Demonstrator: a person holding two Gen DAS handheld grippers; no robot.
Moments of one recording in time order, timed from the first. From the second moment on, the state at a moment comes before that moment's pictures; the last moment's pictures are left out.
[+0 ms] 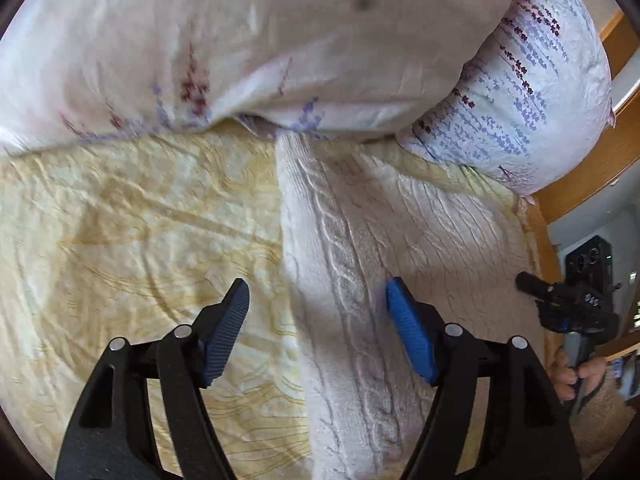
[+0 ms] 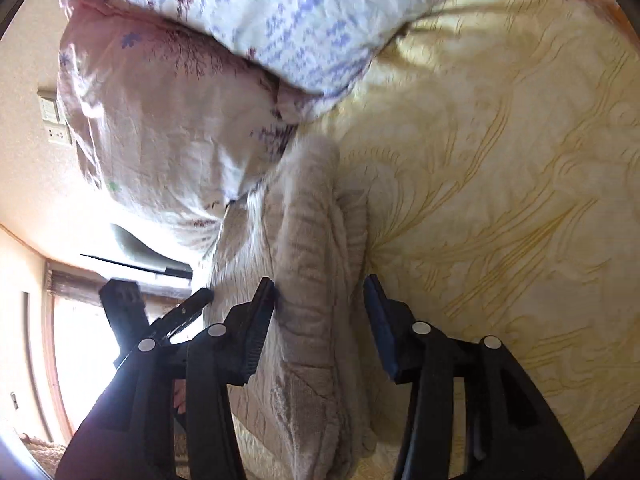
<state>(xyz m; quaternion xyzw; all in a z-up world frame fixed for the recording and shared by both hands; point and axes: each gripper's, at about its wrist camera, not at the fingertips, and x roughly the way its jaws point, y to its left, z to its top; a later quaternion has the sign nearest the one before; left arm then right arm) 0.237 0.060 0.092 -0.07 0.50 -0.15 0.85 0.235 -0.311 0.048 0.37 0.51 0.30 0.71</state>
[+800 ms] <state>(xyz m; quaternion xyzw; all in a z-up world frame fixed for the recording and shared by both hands) 0.171 -0.018 0.104 0.08 0.43 -0.18 0.88 0.192 -0.312 0.102 0.16 0.43 0.25 0.86</state>
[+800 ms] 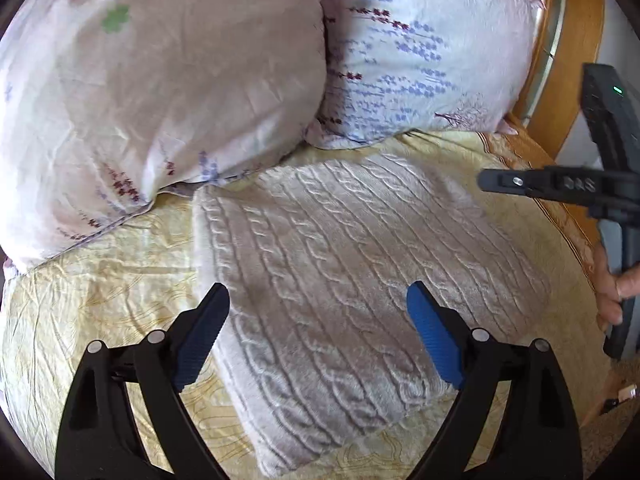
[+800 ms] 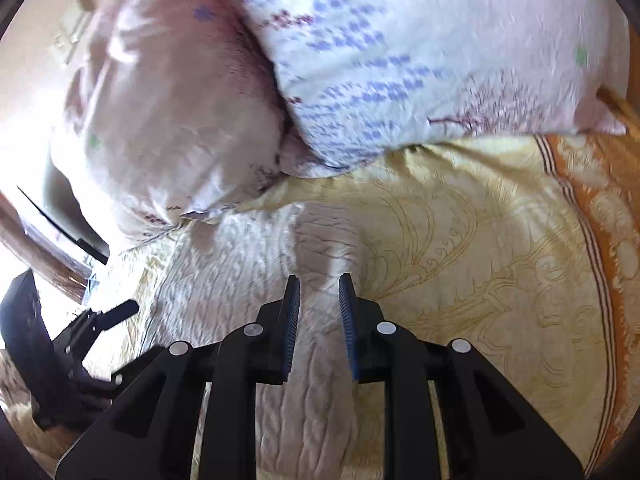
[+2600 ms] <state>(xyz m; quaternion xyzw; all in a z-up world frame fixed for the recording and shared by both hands) 0.072 0.032 0.032 0.04 0.50 -0.03 0.87 0.056 -0.262 0.033 -0.01 0.45 0.13 0.88</state>
